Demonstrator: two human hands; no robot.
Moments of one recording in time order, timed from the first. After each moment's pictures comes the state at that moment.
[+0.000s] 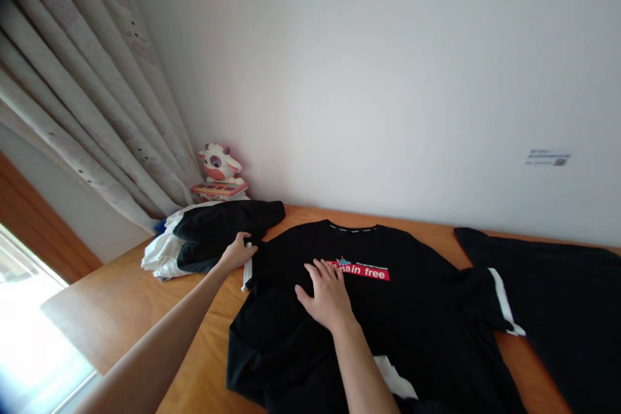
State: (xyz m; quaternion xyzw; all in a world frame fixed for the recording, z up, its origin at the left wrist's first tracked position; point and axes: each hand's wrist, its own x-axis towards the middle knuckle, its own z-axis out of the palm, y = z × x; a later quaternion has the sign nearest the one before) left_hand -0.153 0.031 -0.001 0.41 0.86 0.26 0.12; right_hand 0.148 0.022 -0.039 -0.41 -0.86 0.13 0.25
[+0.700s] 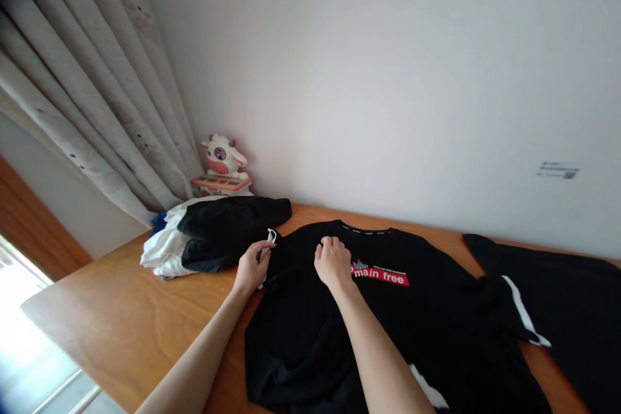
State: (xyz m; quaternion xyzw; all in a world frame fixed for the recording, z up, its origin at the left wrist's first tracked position) left_hand -0.132 0.009 -0.049 0.55 0.65 0.52 0.06; right_hand 0.093 0.072 -0.007 -0.55 -0.82 0.07 0.17
